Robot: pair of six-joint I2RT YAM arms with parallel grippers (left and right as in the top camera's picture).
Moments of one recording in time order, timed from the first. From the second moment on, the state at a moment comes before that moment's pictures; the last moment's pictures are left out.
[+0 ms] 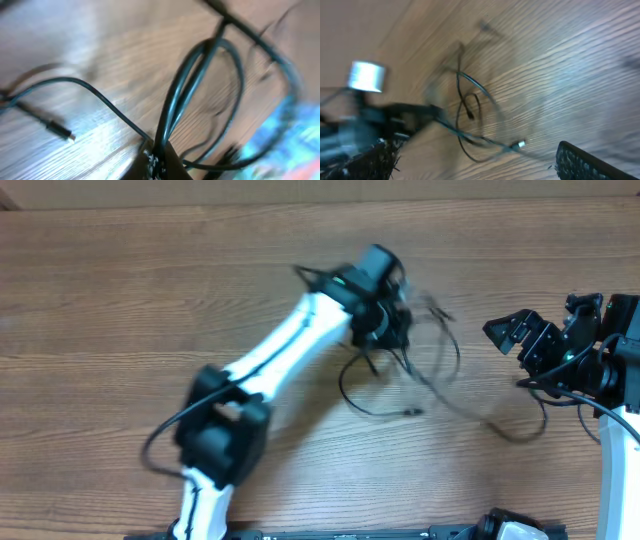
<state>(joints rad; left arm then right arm) -0.61 2.07 1.80 -0.82 0.55 -0.54 -0.31 1.20 1.19 -1.04 -0.54 0.36</state>
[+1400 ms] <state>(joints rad) -0.63 1.85 1.80 -0.48 0.77 -0.92 -0.31 1.20 1.19 -0.96 -0.82 0.52</state>
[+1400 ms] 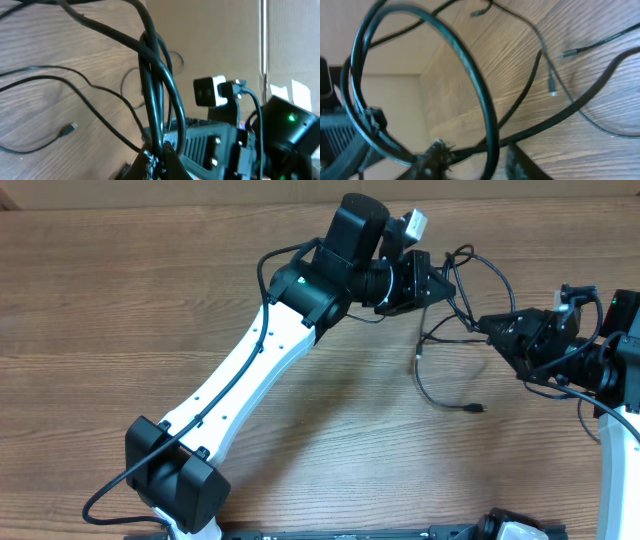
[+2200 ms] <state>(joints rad) -0.61 1.85 1.80 -0.77 0.58 -0.78 -0.31 1.20 1.19 -0.95 -0.82 0.54</state>
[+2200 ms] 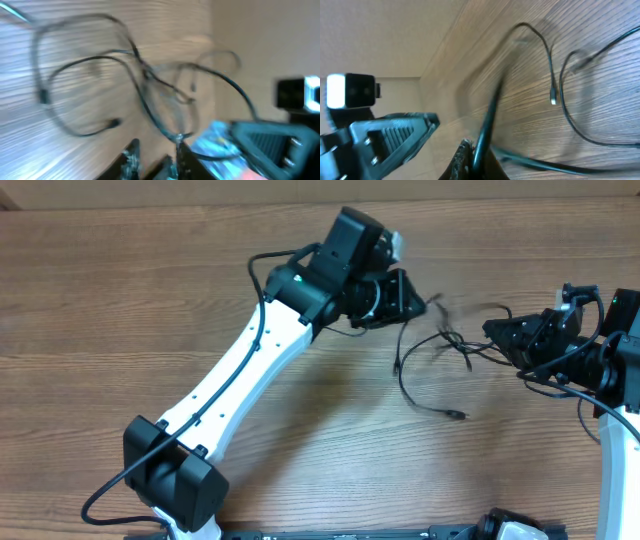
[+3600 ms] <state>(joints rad) -0.65 1.85 1.80 -0.81 0.49 -0.52 -0.31 1.20 1.19 -0.87 -1.30 0.40</state>
